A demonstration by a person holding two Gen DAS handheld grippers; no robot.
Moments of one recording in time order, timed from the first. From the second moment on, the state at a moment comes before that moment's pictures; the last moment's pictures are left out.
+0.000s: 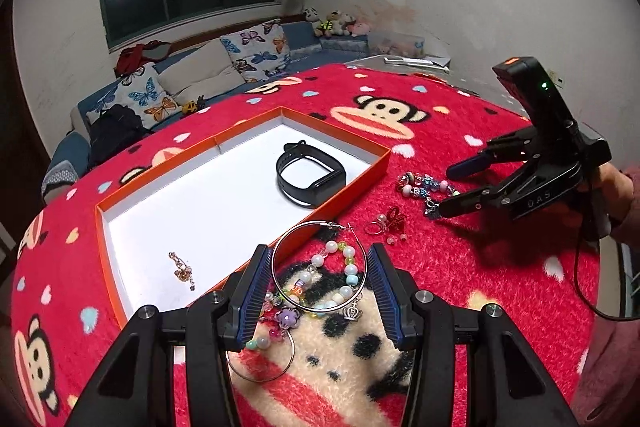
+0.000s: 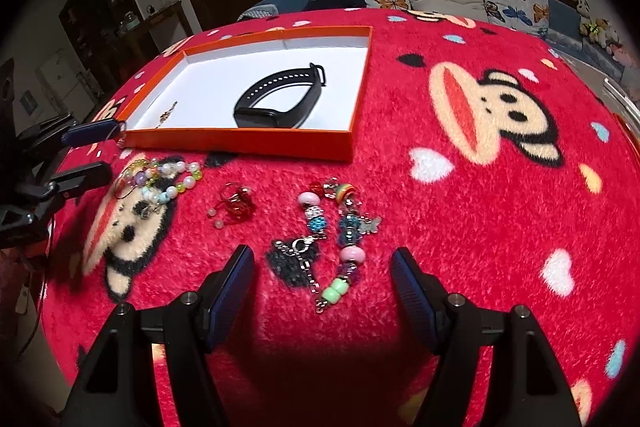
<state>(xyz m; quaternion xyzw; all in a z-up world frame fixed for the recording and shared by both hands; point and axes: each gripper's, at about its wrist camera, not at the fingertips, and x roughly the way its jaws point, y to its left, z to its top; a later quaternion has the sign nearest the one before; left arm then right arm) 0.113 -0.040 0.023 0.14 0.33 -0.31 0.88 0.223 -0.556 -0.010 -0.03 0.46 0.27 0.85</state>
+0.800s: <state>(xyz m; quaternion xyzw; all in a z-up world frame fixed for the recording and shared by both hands) 0.117 -0.029 0.031 0.12 0.32 -0.29 0.89 0.239 -0.537 -0.002 -0.09 0.43 0.26 0.86</state>
